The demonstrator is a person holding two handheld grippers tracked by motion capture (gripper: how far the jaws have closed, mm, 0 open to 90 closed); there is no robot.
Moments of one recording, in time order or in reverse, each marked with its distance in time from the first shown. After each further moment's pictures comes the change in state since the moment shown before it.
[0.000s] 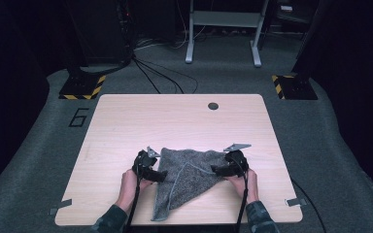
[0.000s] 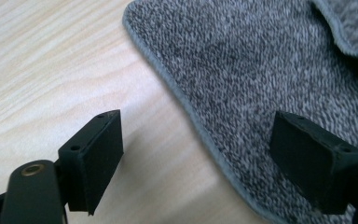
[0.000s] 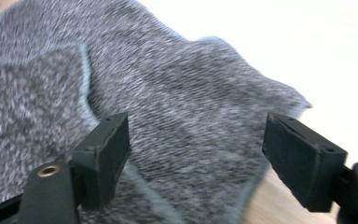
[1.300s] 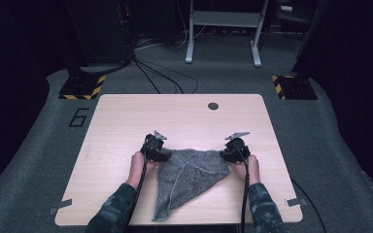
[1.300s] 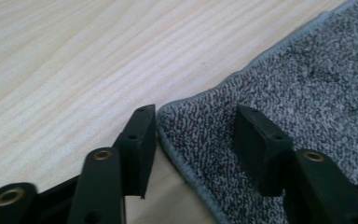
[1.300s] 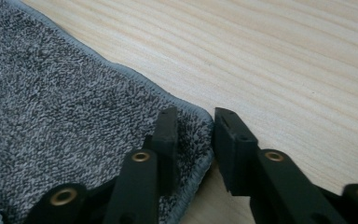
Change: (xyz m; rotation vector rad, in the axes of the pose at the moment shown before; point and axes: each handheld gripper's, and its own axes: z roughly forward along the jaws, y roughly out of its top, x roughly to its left) left arm 0.020 0.049 0.033 -0.015 -0.011 0.011; right arm -0.034 0.025 0.024 0.055 -0.105 -0.016
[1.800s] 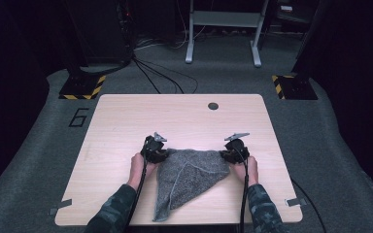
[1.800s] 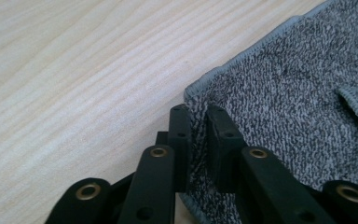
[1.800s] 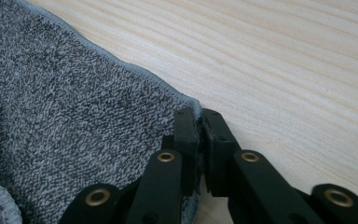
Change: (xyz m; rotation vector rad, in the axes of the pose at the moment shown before) left arm -0.001 -0.006 -0.003 -0.029 -0.045 -0.004; right arm 0.004 -0.002 -0.001 -0.005 0.020 0.010
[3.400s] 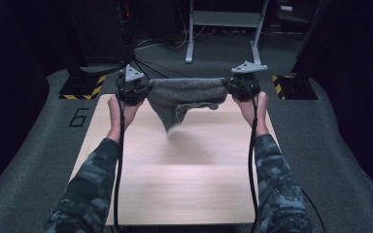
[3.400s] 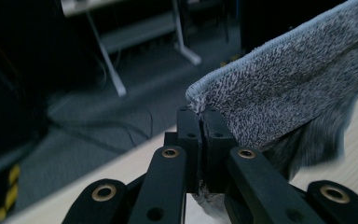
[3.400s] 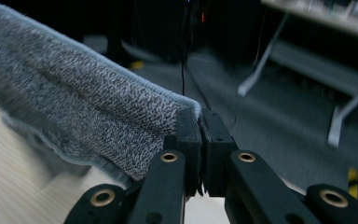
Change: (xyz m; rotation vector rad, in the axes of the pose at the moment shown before) left arm 0.045 0.144 -0.173 -0.490 0.230 0.116; right arm -0.004 0.183 -0.150 -0.478 -0.137 -0.204
